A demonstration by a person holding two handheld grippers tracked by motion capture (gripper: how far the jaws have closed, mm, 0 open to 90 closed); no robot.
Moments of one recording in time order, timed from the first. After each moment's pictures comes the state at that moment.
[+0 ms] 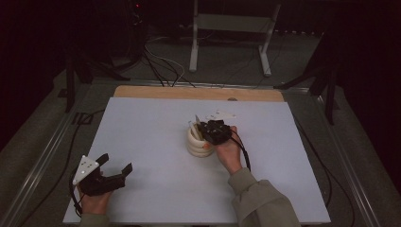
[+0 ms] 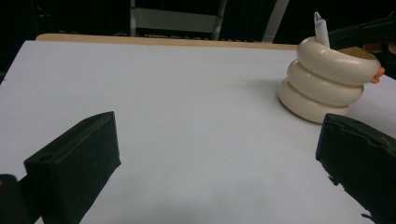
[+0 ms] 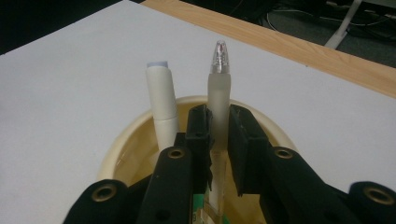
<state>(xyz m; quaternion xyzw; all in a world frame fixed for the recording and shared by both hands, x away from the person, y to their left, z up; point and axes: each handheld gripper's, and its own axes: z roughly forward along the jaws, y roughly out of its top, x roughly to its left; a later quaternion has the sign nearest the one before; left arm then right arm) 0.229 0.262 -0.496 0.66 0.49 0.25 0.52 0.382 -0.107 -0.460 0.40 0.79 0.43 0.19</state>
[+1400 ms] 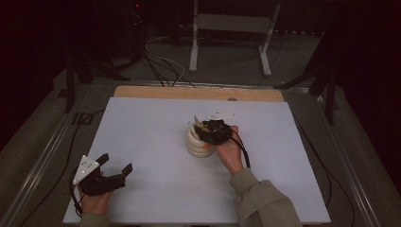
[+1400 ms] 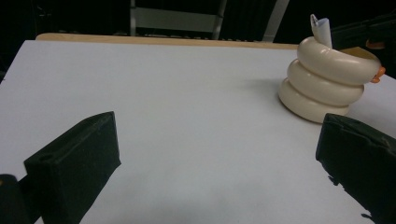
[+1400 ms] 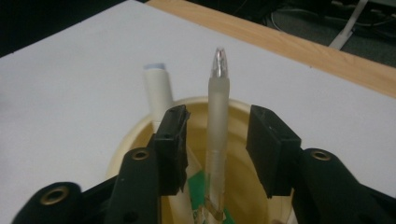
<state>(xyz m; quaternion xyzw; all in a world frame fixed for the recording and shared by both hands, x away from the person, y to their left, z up) 0.230 0.262 -0.496 0.66 0.49 0.25 0.52 0.380 -0.108 -0.456 0.39 0.79 0.43 0.19</state>
